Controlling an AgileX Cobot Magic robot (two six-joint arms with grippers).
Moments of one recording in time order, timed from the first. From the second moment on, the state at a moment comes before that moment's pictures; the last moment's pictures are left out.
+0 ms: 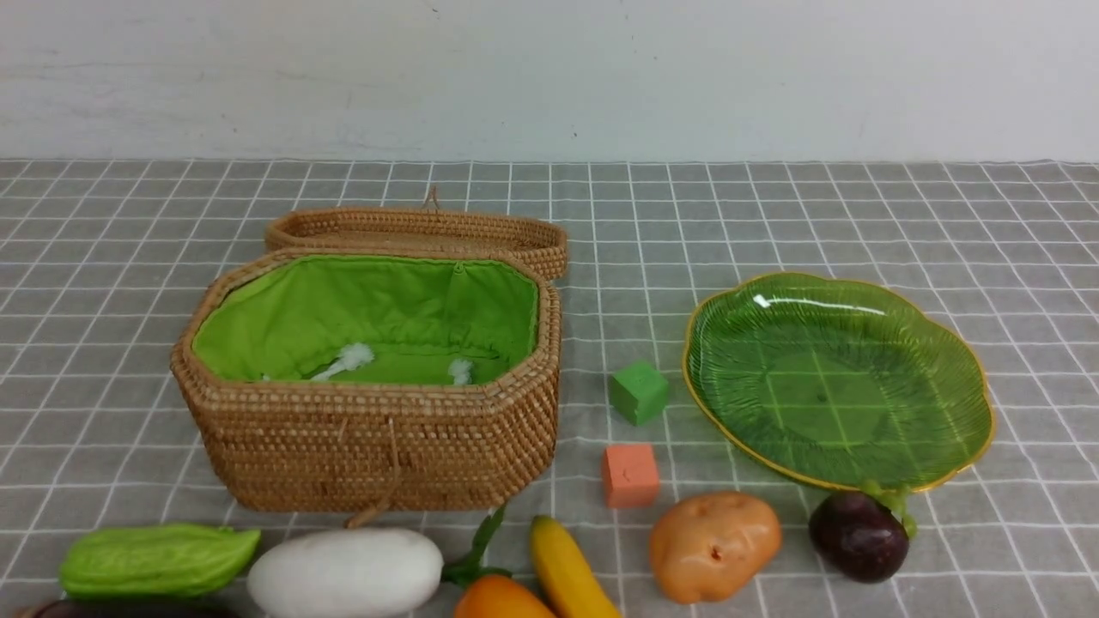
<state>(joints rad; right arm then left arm) 0.04 -0.01 0.02 0.07 0.37 -0.05 -0.02 -0.01 -0.01 -0.27 -0.28 -0.67</state>
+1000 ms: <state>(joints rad) 0.04 -0.01 0.02 0.07 0.37 -0.05 -0.07 0.46 -0.58 0.28 0.60 -0.68</state>
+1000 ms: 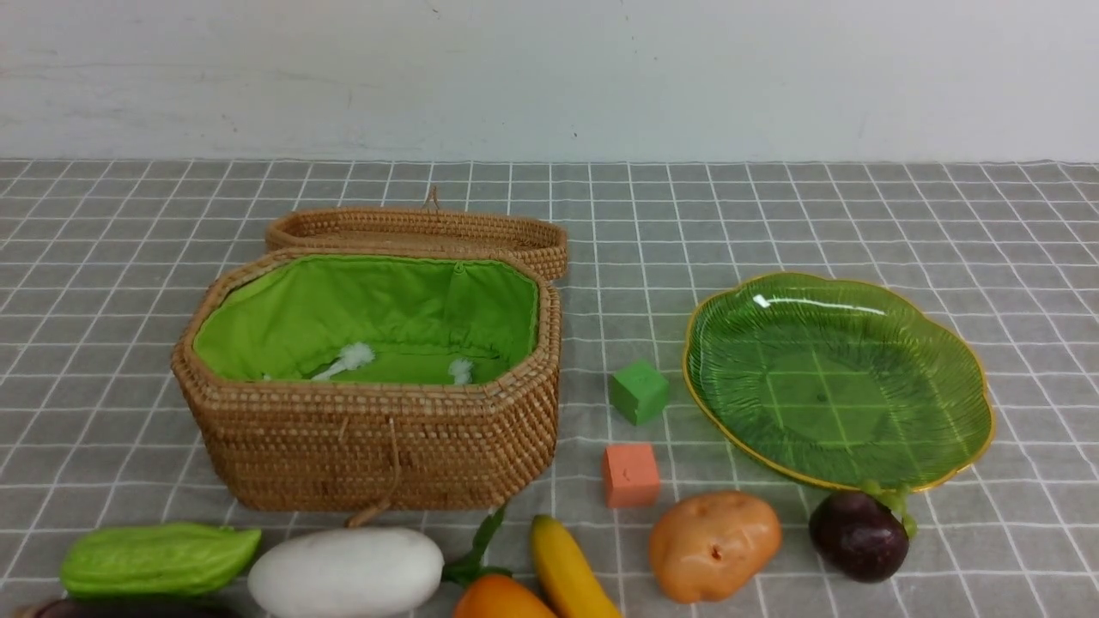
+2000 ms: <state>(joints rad) 0.04 -0.01 0.02 0.07 0.37 -0.05 -0.11 0.98 -0.76 0.15 0.99 -0.57</state>
